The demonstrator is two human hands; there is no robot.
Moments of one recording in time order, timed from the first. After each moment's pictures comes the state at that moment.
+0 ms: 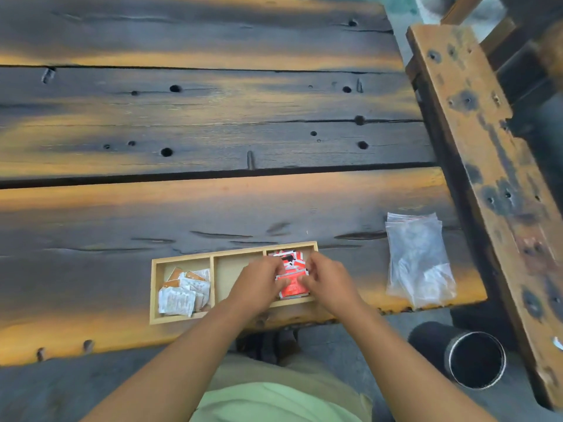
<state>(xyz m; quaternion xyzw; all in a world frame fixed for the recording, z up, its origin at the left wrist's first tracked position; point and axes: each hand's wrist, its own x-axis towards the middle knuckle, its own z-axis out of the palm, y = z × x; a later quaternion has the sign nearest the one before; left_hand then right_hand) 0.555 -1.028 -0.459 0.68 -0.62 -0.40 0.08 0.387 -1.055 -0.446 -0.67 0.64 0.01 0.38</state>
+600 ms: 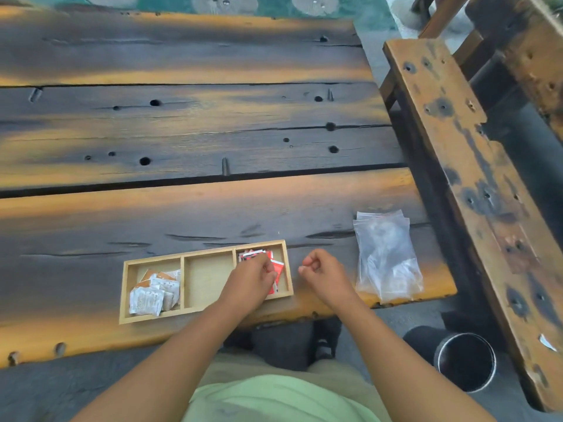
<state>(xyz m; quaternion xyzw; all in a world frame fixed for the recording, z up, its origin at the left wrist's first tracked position) 0.510 -1.022 -0.449 0.70 -0.57 -0.41 0.12 0.328 -1.049 -0.444 -0.55 0.67 -0.14 0.47</state>
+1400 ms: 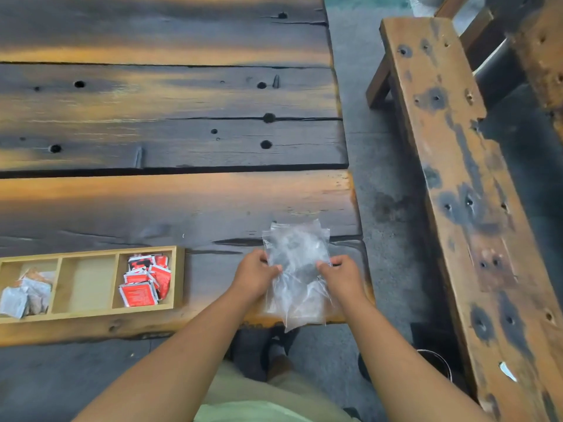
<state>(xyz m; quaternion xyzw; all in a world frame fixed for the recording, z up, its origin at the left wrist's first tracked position) 0.272 -1.110 -0.497 0.76 -0.31 -0.53 0.20 0.087 -1.139 -0.488 -0.37 0.77 -0.12 0.51</state>
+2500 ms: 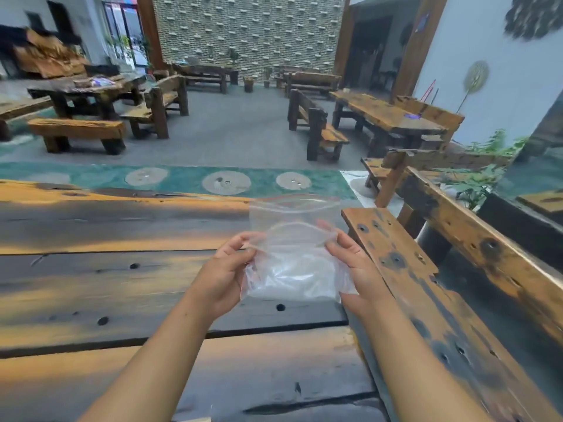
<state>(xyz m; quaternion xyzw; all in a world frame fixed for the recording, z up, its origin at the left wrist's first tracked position) 0.420 -1.219 -0.196 0.34 -0.36 -0.64 0.59 0.195 -1.249 -0.177 -0.40 0.26 -0.50 0.72</state>
